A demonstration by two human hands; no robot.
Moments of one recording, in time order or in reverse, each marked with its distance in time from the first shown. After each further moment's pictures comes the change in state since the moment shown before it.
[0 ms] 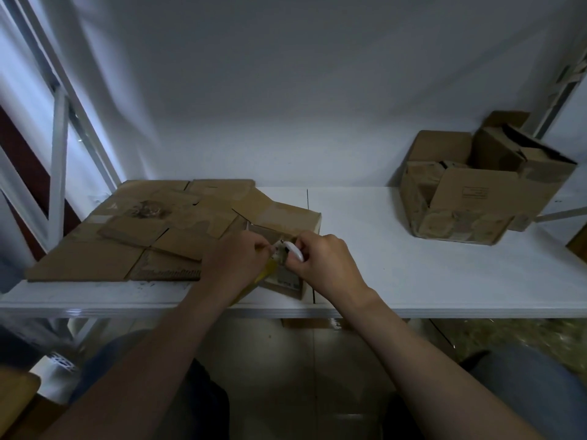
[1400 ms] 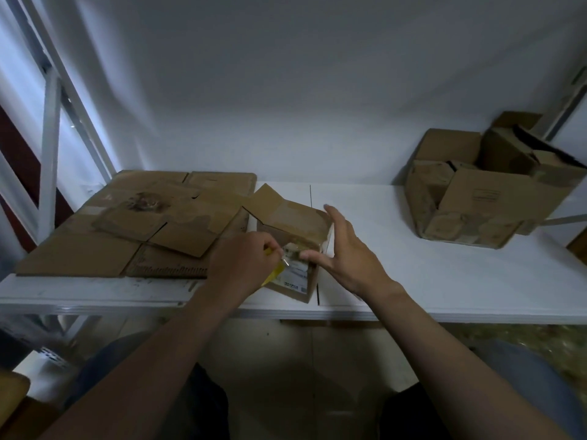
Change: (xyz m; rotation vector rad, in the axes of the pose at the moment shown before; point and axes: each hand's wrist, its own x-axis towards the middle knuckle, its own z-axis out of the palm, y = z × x) left_hand 0.003 -0.007 0.005 0.006 -0.013 0.047; right_hand 0.015 0.058 0.012 0.160 -0.102 0.144
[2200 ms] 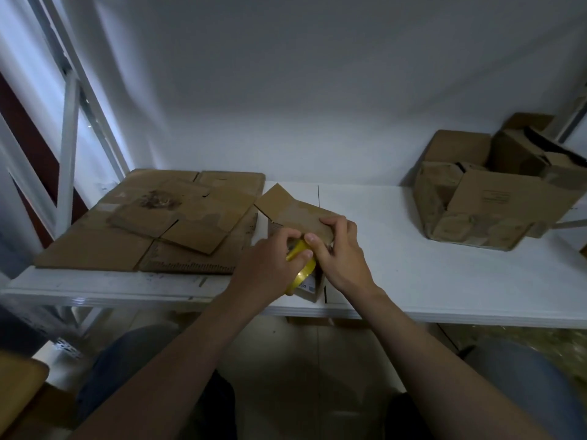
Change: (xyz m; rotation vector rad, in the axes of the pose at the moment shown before) left_hand -0.021 0.018 0.003 -0.338 -0.076 0.010; right_hand 0.005 -0.009 0.035 0.215 0.188 0.064
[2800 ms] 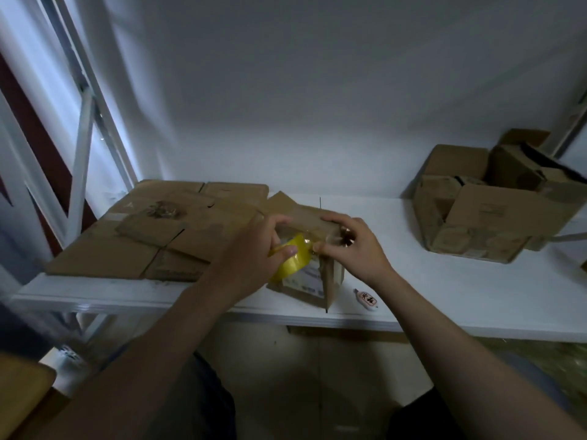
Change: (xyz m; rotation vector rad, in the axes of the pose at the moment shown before) left_hand -0.002 0.010 -0.050 0.069 0.022 0.163; right_hand 0.024 -0.008 -0.040 0.154 -0.078 -0.098
